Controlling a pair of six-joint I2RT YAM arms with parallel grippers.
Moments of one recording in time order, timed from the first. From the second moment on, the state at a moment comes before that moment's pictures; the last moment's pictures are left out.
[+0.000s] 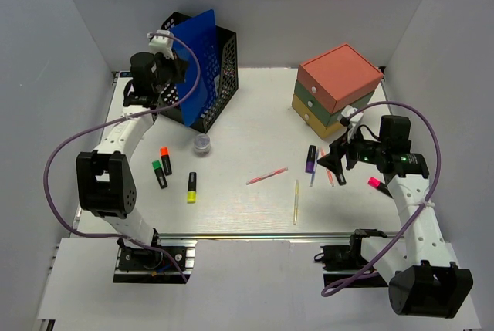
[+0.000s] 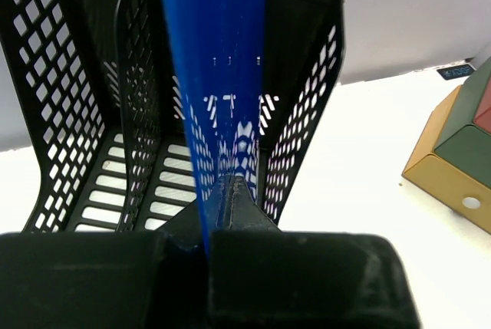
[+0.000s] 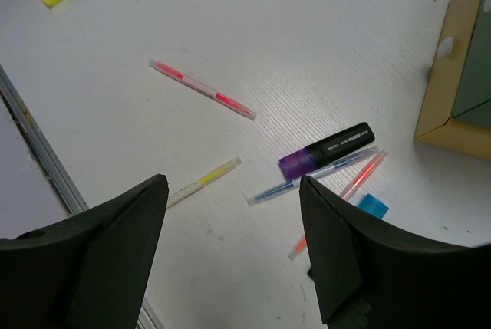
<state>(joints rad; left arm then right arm) -0.08 1.69 1.36 0.22 0.30 -0.11 -0.02 0.95 0.89 -0.69 -0.86 -0.51</state>
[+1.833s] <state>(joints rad) -0.07 1.78 1.00 1.05 0.45 -0.26 -0.02 1.01 0.88 -0.72 -0.85 -0.58</state>
